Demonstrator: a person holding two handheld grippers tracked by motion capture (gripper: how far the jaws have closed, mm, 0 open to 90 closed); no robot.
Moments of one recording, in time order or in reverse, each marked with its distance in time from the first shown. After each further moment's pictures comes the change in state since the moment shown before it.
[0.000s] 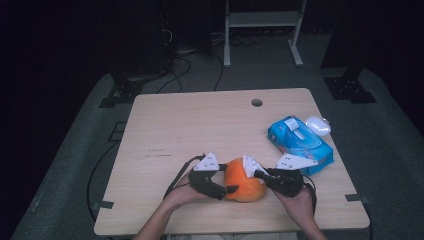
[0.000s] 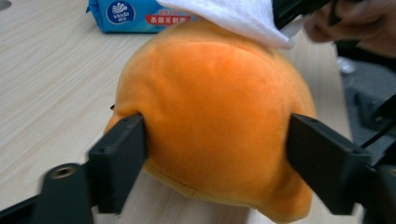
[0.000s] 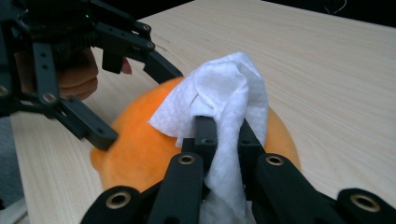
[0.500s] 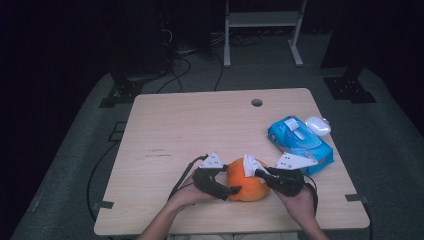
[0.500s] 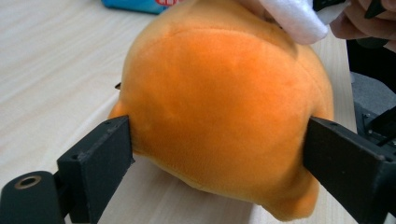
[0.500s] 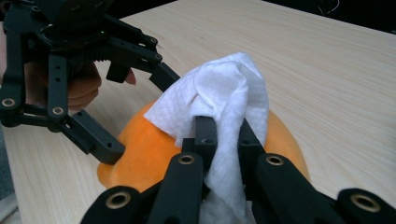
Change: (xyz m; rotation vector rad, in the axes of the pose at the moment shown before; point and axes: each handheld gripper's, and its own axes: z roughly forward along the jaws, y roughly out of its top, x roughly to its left) left arm 0.007 -0.007 0.014 0.014 -0.016 -0.136; right arm -0.001 0.003 -0.002 0.017 -0.023 -0.019
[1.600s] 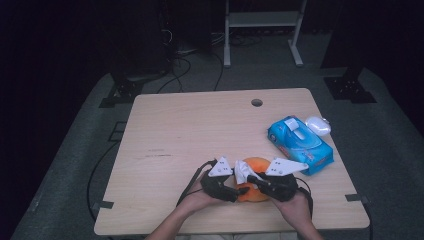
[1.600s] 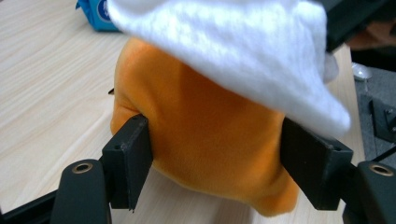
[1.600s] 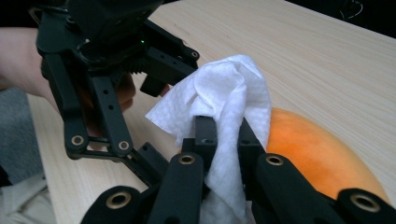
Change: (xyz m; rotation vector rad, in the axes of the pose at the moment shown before) left arm -0.023 0.005 0.011 -0.020 0.056 0.092; right arm 0.024 0.010 0.003 0.032 0.044 -0.083
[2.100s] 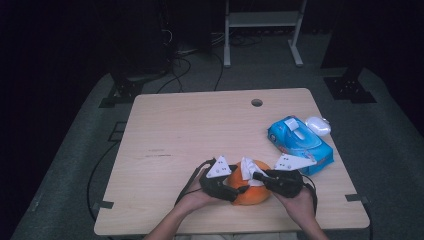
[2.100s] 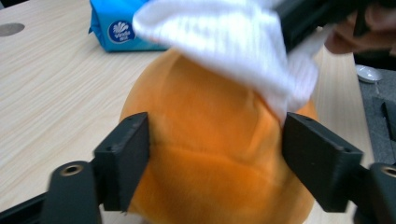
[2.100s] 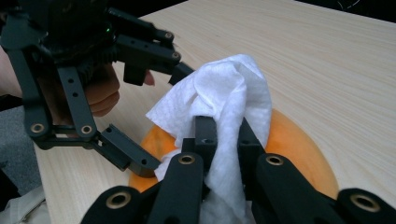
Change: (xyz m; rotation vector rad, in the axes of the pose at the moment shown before) left arm 0.004 0.001 -0.006 -0.052 0.020 0.046; right arm -0.021 -0.010 -0.005 -0.023 0.018 0.096
